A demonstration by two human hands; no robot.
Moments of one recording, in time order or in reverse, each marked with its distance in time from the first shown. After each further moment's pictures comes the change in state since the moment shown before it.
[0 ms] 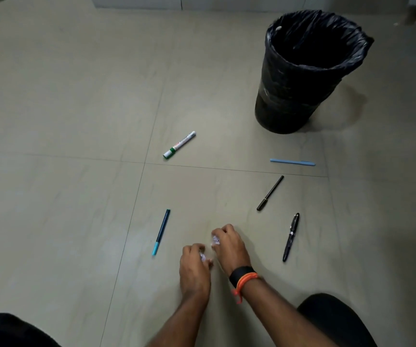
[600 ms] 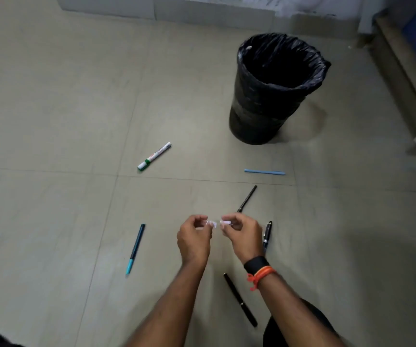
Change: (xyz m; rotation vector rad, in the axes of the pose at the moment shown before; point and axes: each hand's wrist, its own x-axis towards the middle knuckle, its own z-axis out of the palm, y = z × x) left_hand 0.040 0.110 -0.009 -0.511 -0.024 -0.051; right_hand 0.012 0.023 -0.097 0.662 0.323 0.210
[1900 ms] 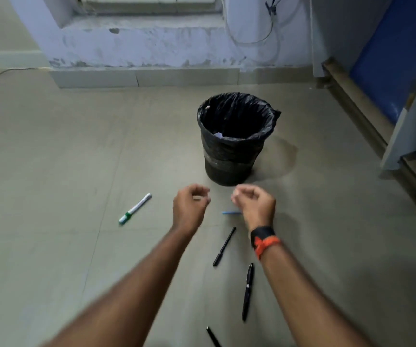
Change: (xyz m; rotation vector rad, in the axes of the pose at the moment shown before) left_hand 0.044 0.175 0.044 0.136 -0.128 0.433; right_hand 0.118 -0.097 -0.098 0.525 0.295 -0.034
